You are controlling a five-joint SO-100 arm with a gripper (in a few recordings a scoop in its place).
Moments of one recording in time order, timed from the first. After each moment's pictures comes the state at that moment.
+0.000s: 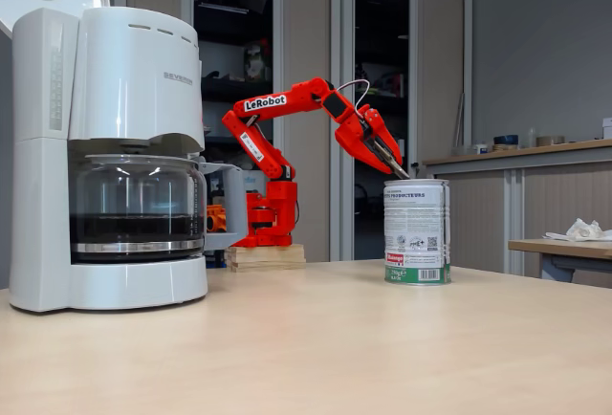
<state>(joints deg) -45.1 137.6 129.2 55.7 -22.5</state>
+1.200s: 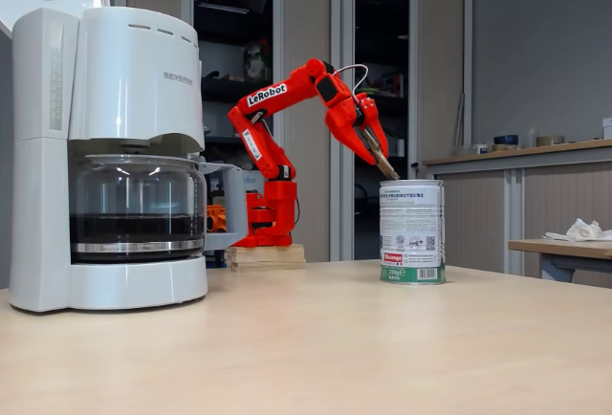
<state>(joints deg) -38.4 127.5 109.0 76.1 -46.5</state>
